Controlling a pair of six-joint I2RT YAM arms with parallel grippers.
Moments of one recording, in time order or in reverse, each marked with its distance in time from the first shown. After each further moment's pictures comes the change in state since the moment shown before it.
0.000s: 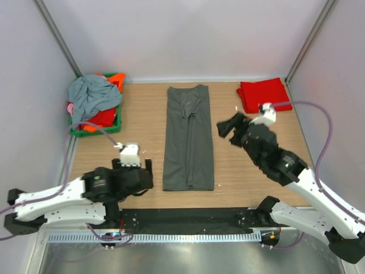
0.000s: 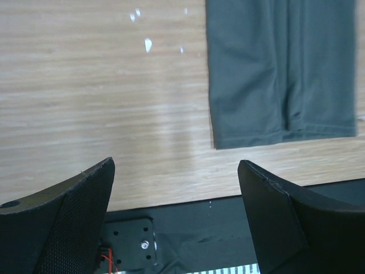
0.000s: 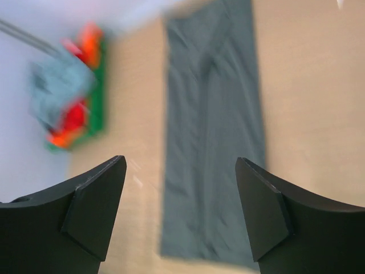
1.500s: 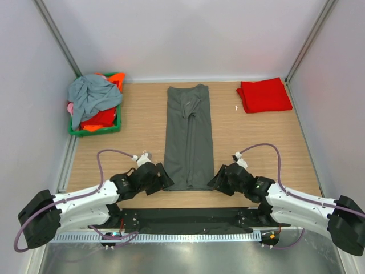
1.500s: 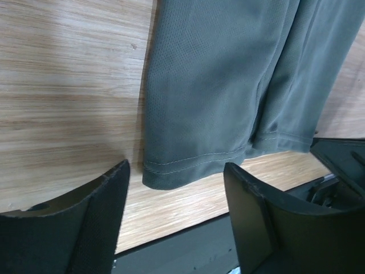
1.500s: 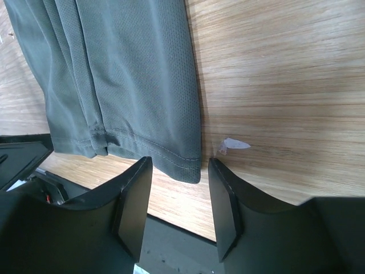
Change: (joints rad) left arm 0.372 0.208 -0.560 0.959 0.608 -0.117; right arm 0.130 -0.033 -0.803 0.217 -0.401 0.444
